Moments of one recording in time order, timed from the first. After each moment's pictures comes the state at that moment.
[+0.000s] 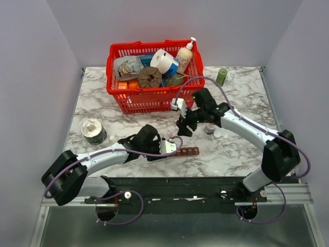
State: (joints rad) left arm -0.80 1.24 0.57 -0.16 0.33 0.63; right arm 0.64 1.60 1.17 -0.48 -0.53 -0.52
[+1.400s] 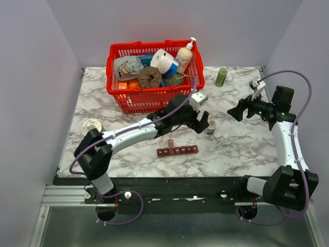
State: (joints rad) left arm -0.86 1.60 1.20 0.07 0.17 -0.17; right arm -0.24 1.21 1.00 -0.44 -0.87 -0.45
